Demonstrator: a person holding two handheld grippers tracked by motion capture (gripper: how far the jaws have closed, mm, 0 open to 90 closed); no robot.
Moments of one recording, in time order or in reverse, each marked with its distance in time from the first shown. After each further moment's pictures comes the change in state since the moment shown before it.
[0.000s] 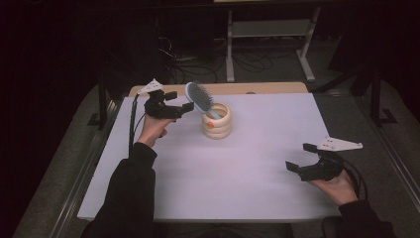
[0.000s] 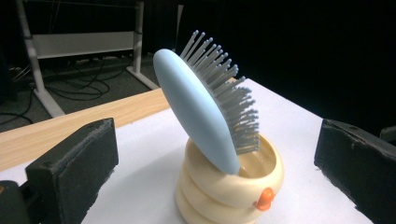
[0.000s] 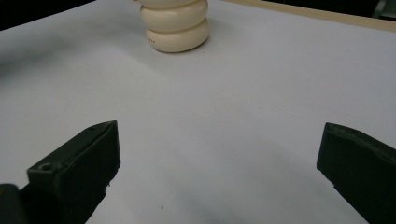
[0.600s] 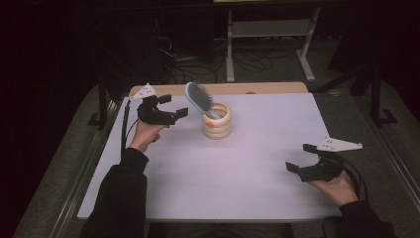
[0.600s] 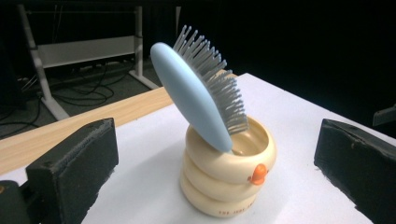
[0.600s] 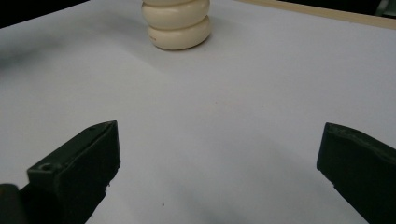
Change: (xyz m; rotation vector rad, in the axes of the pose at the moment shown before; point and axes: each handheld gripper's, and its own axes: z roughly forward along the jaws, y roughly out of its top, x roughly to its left) left arm -0.005 -0.008 -0.023 0.001 0.001 0.058; right arm 0.000 -0.001 0.000 0.006 0.005 -0.004
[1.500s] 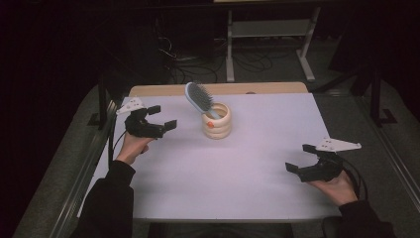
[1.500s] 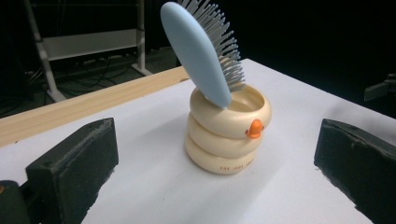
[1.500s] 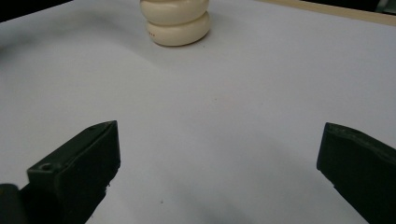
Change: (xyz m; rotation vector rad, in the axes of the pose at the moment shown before) left arm 0.001 -0.027 -0.038 0.015 0.009 0.006; right arm 0.000 -0.001 0.002 0.012 -0.005 -0.004
